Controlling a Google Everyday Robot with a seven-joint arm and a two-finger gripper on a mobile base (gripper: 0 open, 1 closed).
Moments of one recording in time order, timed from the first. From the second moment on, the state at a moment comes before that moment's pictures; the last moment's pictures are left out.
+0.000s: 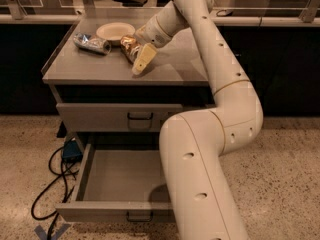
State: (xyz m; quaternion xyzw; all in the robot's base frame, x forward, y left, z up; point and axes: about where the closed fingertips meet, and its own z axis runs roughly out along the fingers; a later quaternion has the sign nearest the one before) arm 0.801 0.074 0.839 -0.67 0.63 0.21 0.33
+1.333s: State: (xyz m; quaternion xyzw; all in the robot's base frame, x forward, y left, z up) arm 0.810 0.083 0.836 -0.65 0.63 0.23 0.35
